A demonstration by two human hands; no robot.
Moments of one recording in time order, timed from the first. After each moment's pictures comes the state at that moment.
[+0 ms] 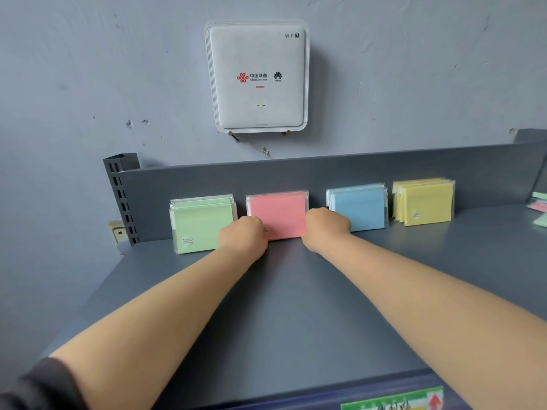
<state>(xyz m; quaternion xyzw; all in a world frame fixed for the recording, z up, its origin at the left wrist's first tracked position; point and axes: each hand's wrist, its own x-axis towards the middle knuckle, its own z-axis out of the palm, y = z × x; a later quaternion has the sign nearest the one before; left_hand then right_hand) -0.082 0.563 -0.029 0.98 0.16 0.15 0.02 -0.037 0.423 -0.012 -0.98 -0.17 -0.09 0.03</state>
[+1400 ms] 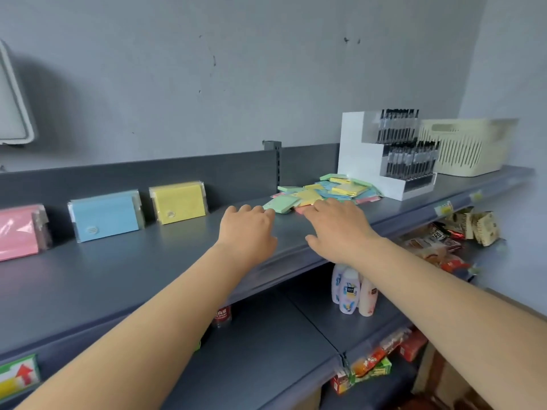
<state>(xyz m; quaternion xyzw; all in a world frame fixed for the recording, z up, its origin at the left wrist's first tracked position) -0.094 0.115 -0.004 0.95 -0.16 0.24 -0.09 -0.117 -0.044 0.011 -0.96 -0.14 -0.21 -0.10</state>
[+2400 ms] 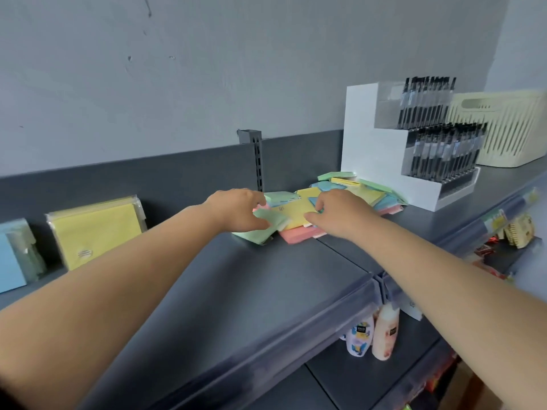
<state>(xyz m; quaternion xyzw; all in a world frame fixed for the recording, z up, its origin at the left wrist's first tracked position) 0.126 0.078 0.014 0.98 -0.19 0.07 0.01 0.090 -0.115 0.003 -0.99 -0.02 -0.11 0.10</state>
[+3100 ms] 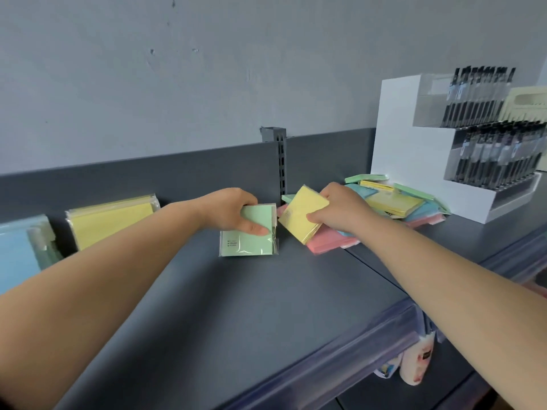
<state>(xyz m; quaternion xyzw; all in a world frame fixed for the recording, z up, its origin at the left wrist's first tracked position) 0.151 0.123 0.017 0.97 -0.21 0.00 0.11 0.135 -0.088 0.001 -0.95 -0.02 -0.08 0.30</state>
